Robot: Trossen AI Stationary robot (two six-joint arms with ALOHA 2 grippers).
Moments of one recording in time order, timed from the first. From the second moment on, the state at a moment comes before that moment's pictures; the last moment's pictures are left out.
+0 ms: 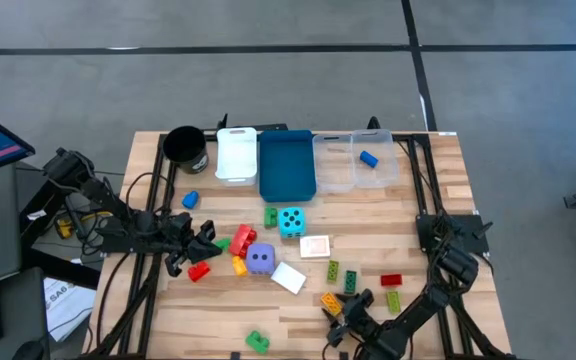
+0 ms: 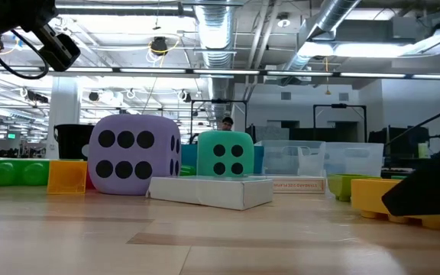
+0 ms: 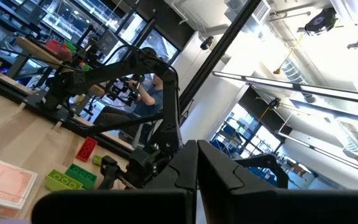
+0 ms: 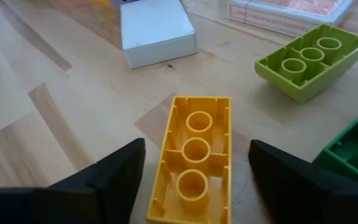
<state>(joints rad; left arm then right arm) -0.60 1.03 0.01 1.37 -0.37 -0.54 0.93 2.30 1.37 -0.72 0.99 1.83</state>
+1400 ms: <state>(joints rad) -0.62 1.03 0.01 1.42 -0.46 -0.56 0.60 2.11 1.79 -1.51 1.14 1.60</state>
